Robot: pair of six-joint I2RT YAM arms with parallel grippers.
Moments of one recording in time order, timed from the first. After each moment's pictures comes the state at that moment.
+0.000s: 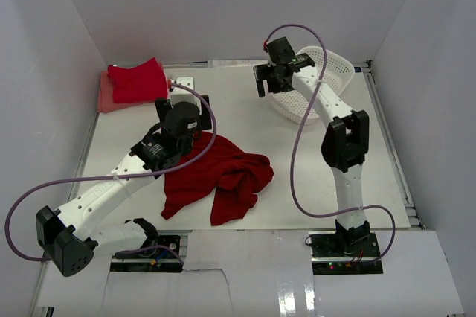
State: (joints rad) left arm -0.73 1.13 1.06 -0.32 -0.74 -0.26; right arm 0.46 2.06 1.98 -0.87 0.03 0.14
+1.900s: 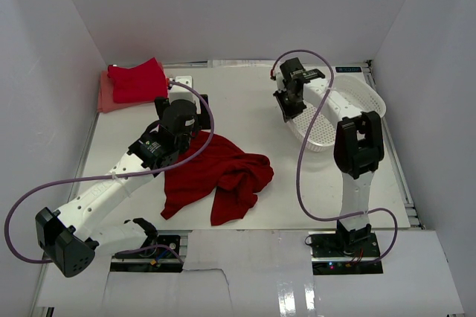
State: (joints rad) left arm -0.70 1.13 1.07 -0.34 -0.67 -0.28; right arm 0.39 2.04 1.78 -0.90 -0.02 -0.07
